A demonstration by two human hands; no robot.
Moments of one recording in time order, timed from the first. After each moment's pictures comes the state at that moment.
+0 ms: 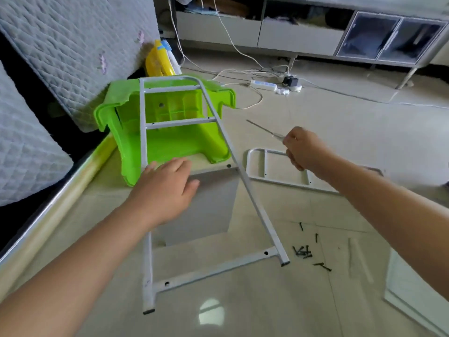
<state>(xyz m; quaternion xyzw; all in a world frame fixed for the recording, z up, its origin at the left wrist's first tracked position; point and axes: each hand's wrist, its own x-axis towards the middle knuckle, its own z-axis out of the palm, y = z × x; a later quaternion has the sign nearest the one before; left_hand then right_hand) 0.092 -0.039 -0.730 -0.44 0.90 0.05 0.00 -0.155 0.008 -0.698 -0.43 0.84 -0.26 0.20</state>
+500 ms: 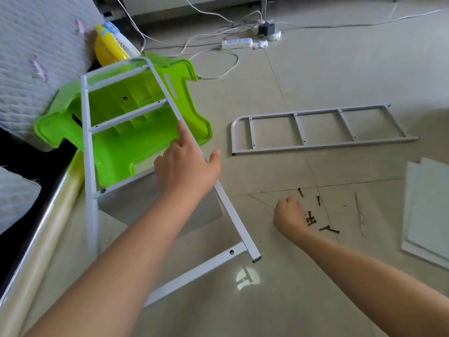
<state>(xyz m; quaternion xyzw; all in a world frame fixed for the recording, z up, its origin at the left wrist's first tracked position) -0.028 -0.023 -0.747 -0.56 0.82 0.10 -0.07 -0.167 0.084 -0.932 -0.38 0.90 -0.05 0.22</state>
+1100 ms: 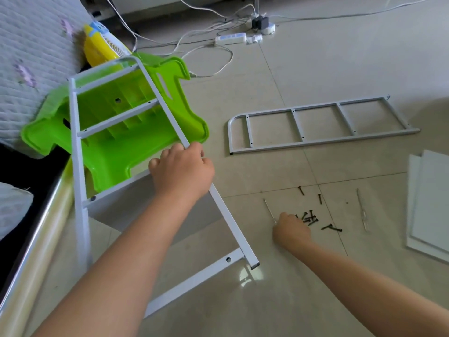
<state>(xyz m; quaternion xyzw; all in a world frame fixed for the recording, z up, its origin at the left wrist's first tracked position) -0.031 -0.032 -0.751 -0.53 0.85 0.06 -0.01 -0.159 0.093 -0.966 -0.34 0.90 0.00 0.28</state>
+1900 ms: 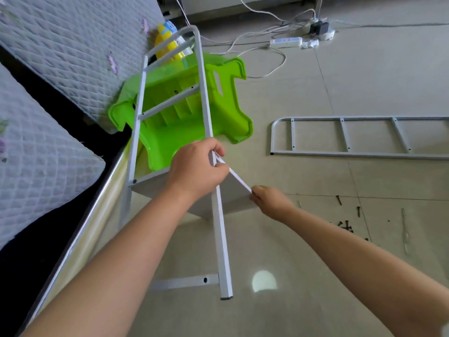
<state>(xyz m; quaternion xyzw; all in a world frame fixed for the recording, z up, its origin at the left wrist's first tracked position) 0.044 -0.029 -0.725 -0.48 0.84 0.18 -0.18 -0.111 0.006 -0.903 -0.63 0.71 -0.16 0.27</state>
